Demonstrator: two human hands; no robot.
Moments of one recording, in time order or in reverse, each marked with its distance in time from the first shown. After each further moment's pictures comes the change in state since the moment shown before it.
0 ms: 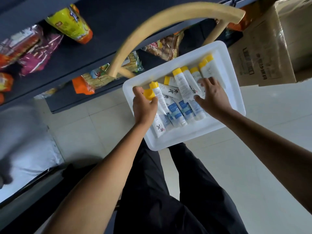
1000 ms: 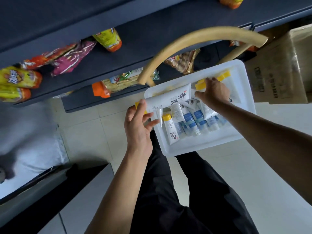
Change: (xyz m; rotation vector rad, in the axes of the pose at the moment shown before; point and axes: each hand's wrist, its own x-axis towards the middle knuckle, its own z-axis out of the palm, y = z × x) left_hand -0.058 0.041 -0.131 -1.105 0.043 -0.513; right_hand 0.061 -0.069 0.005 -0.162 0.042 0.152
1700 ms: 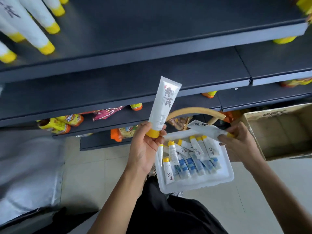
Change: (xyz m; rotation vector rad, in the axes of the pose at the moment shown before) left_hand -0.158 0.126 0.014 -0.304 -0.536 0.148; right_hand -0.197 -0.016 -0.256 0.850 0.098 0.051
